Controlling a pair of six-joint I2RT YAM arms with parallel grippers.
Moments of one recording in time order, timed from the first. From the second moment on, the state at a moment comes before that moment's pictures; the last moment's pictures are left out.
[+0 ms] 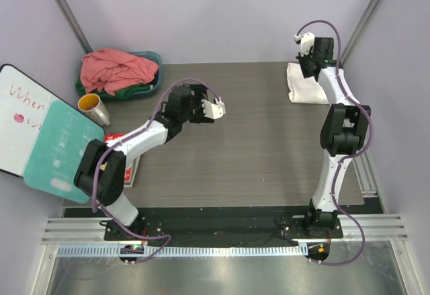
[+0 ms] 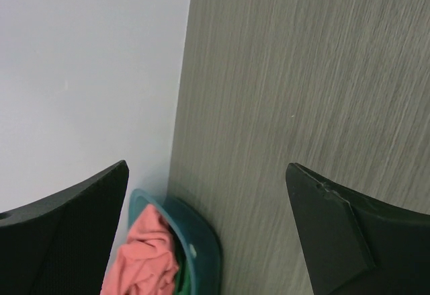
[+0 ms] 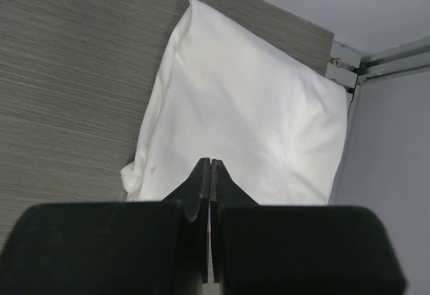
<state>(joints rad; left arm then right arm) -0.52 1.63 1.07 0.17 0.10 1.16 -0.06 2.18 1.94 -0.42 -0.04 -0.45</state>
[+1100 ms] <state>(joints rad) -0.25 1.55 1.27 -0.02 -0.08 -0.06 0.16 1.70 1.38 -0.20 0.03 -0.08</state>
